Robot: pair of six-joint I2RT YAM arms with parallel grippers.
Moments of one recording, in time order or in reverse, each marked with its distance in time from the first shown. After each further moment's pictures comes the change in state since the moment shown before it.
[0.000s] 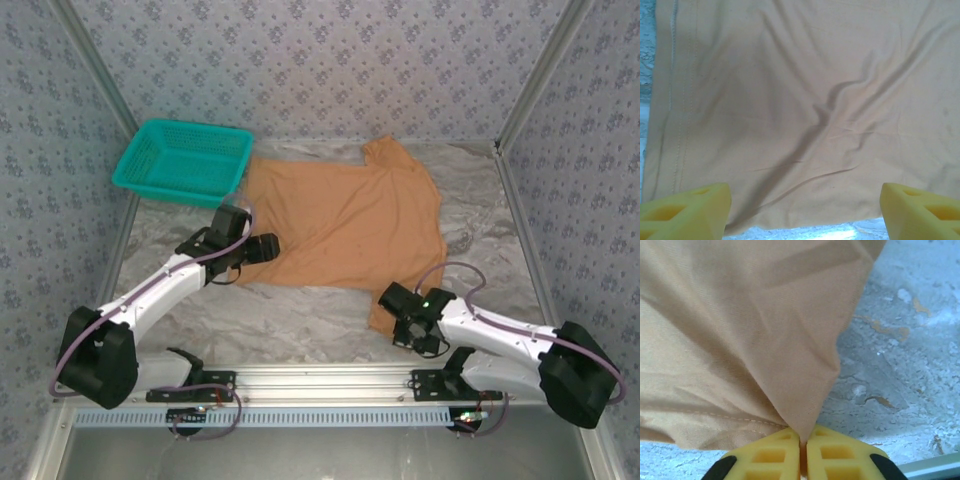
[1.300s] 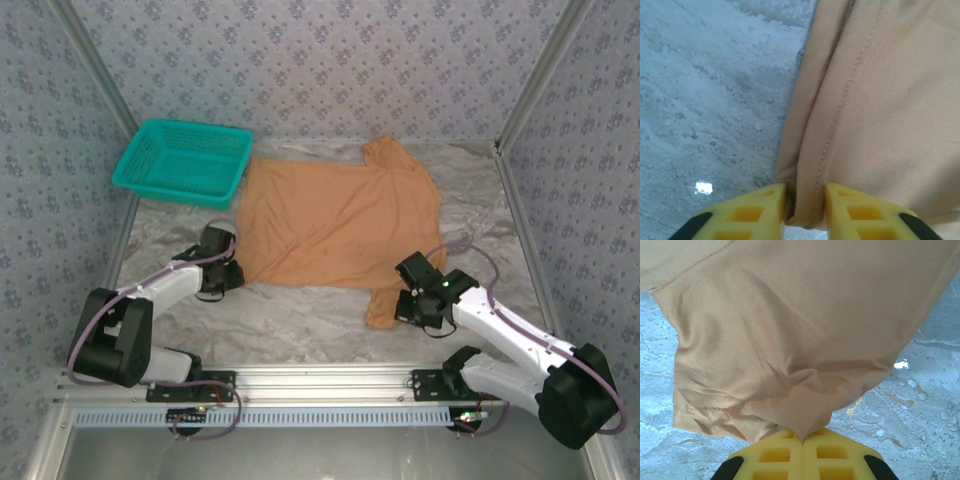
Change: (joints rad) left arm 0.177 0.106 -0.196 0.005 -0.043 -0.019; right arm -0.250 -0.053 0.132 -0.001 -0.060 -0.290
